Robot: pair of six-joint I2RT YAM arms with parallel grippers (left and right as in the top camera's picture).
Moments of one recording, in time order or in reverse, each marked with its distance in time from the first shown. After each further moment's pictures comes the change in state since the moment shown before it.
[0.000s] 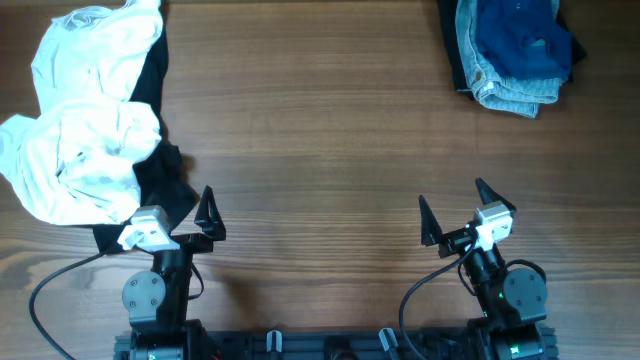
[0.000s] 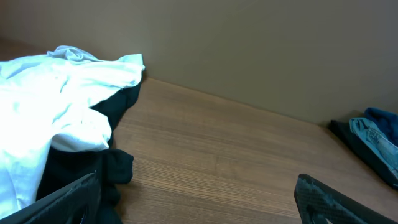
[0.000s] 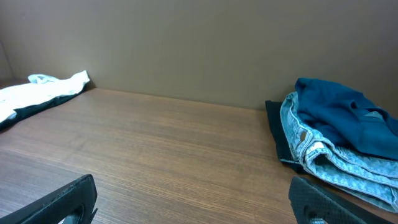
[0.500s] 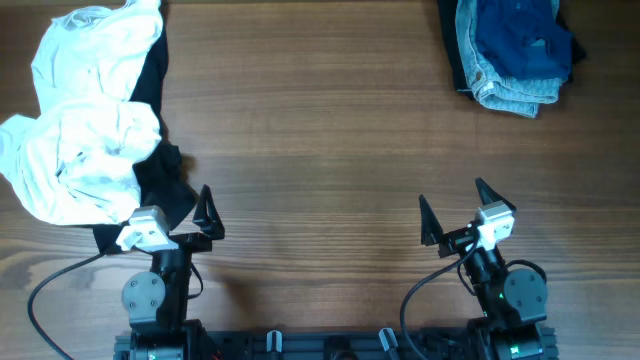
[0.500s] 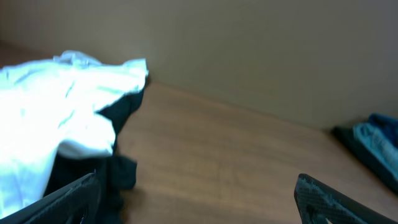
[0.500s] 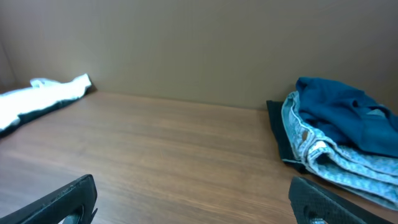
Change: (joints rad) left arm 0.000 0.000 0.000 0.027 -0.023 0.000; right arm 0.000 0.000 0.000 0.014 0.000 0.042
